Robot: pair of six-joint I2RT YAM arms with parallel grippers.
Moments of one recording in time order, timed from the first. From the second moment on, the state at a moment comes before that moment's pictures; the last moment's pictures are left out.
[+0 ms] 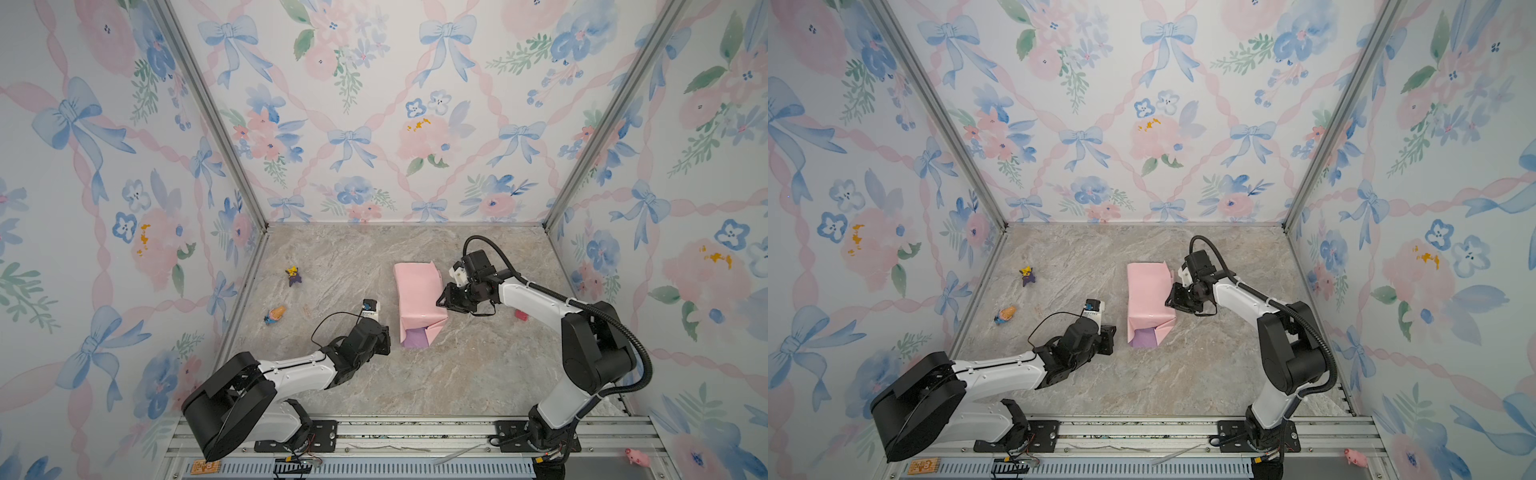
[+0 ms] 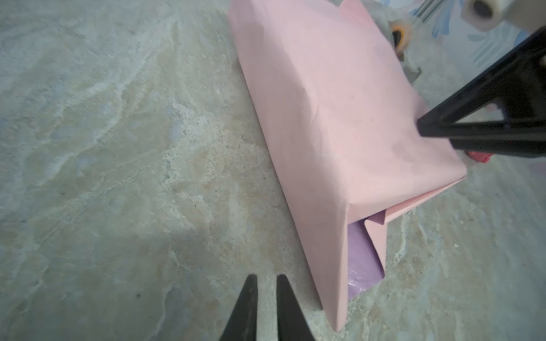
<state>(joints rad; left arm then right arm) -0.80 1.35 0.41 0.29 -0.21 -0.58 0.41 1.71 1.14 -0.54 -0.38 0.53</state>
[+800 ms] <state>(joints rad) -0.83 1.61 0.50 0.53 0.04 -0.55 0.41 1.71 1.14 -0.54 -0.38 0.53</state>
